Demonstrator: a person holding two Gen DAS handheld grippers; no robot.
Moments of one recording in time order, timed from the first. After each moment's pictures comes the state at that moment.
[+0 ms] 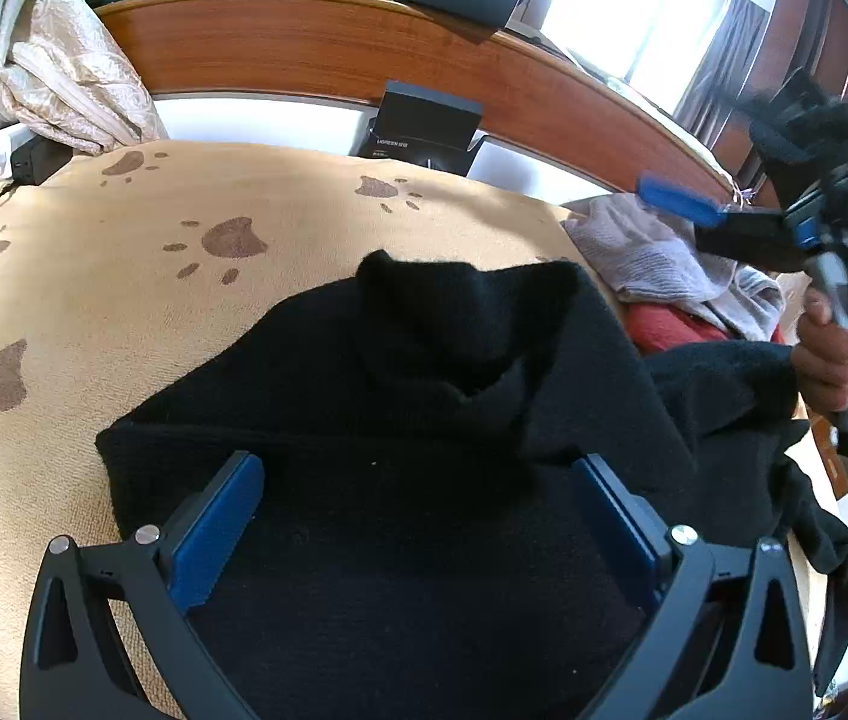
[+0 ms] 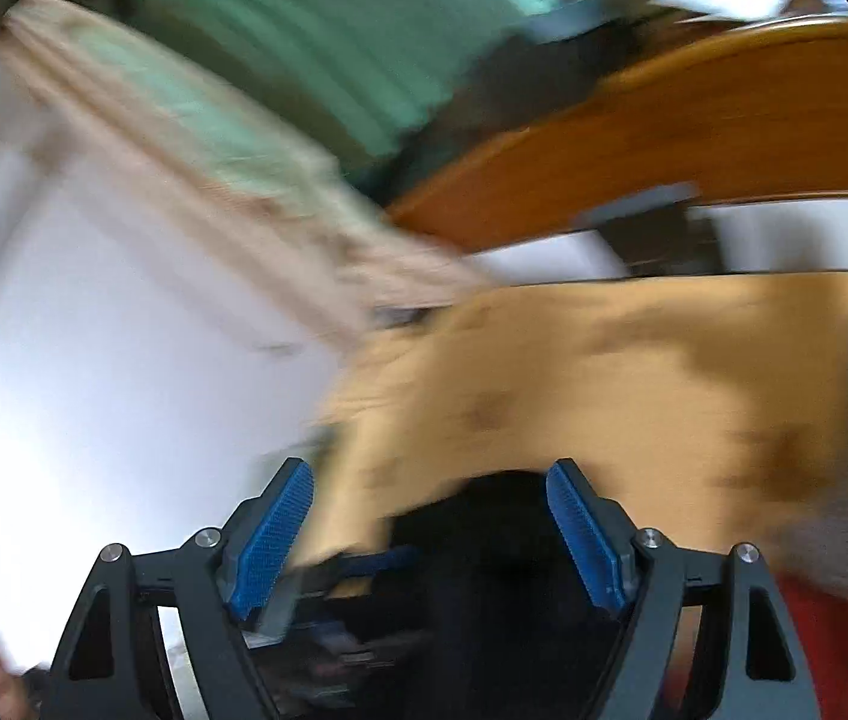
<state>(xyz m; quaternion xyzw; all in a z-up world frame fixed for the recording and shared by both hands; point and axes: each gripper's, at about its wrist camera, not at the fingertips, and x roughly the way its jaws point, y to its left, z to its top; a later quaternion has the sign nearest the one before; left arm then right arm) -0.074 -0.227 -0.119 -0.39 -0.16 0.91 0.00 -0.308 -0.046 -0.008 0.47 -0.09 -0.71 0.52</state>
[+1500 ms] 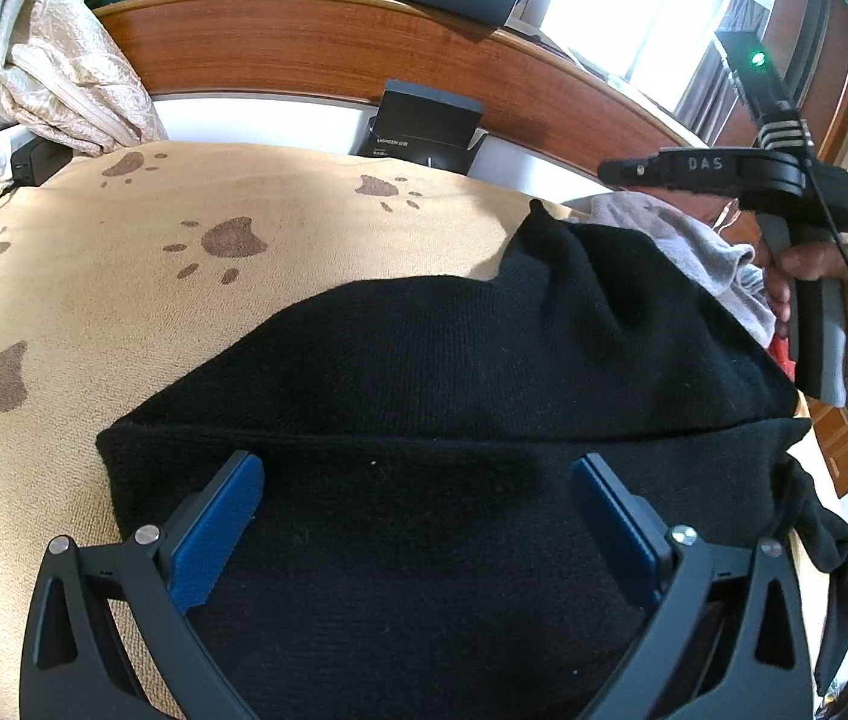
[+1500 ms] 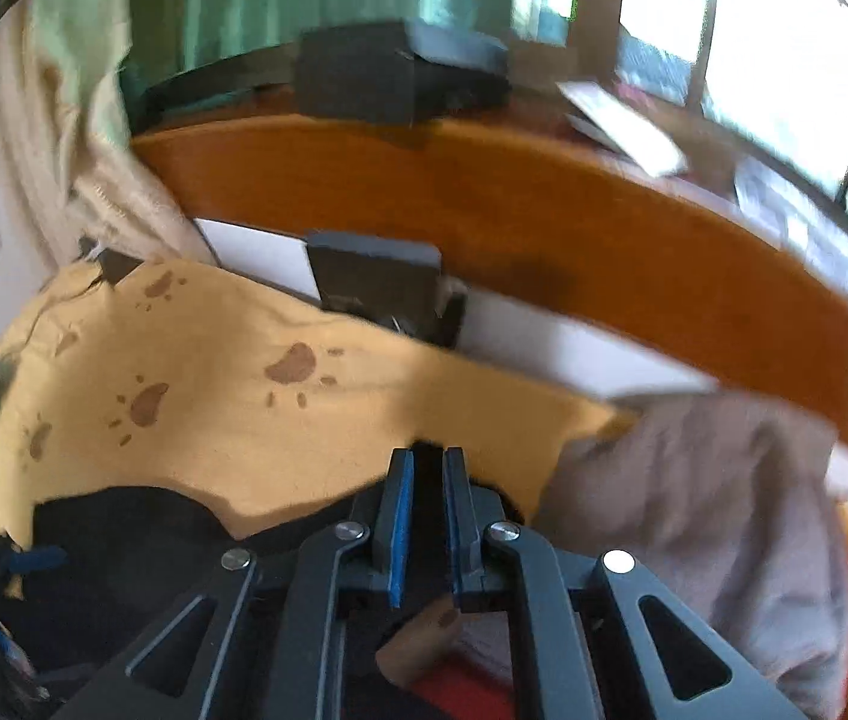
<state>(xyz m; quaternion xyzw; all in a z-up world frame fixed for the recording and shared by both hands) -0.075 -0.225 -0.117 -0.39 -0.16 0.90 0.00 -0.322 -0.073 -0.008 0.42 0.17 -0.85 0.29</state>
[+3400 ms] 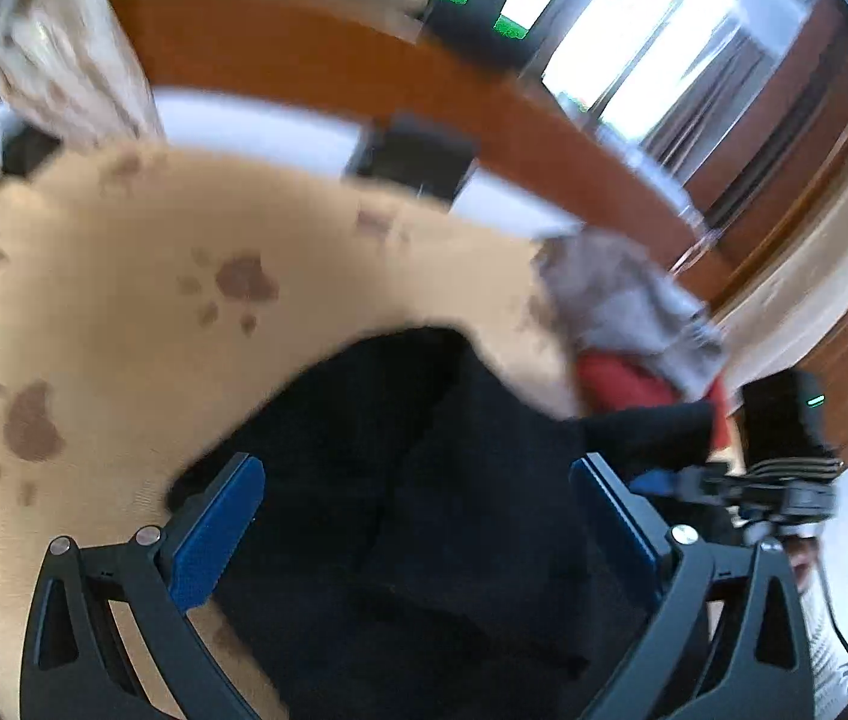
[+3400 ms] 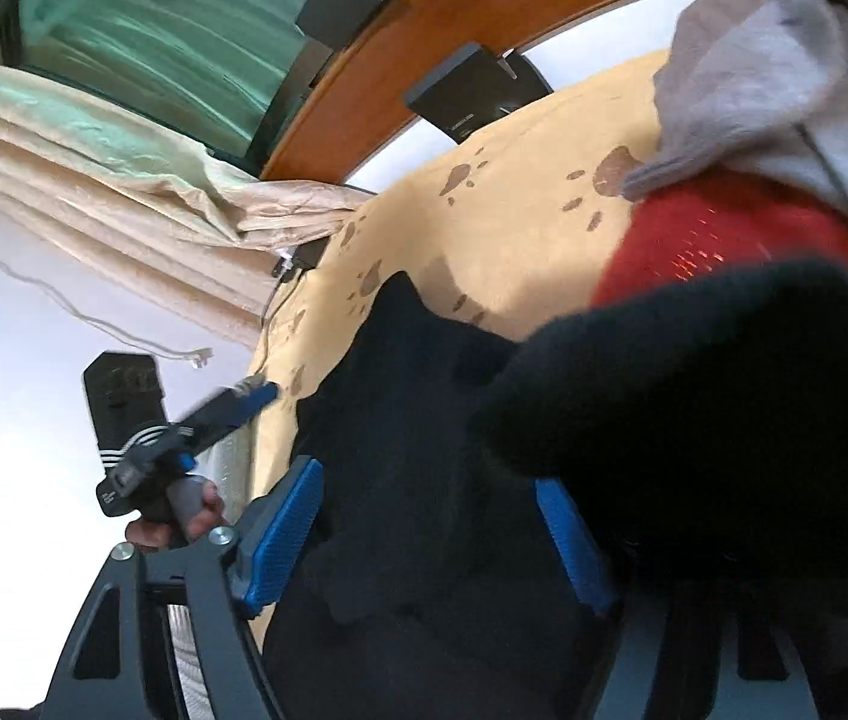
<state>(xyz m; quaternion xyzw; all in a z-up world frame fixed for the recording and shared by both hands) -0.095 -0.275 -0.090 -0.44 -0.23 0.87 0.06 -0.220 0.000 -0.064 0.54 -0.16 -0.69 0.45</state>
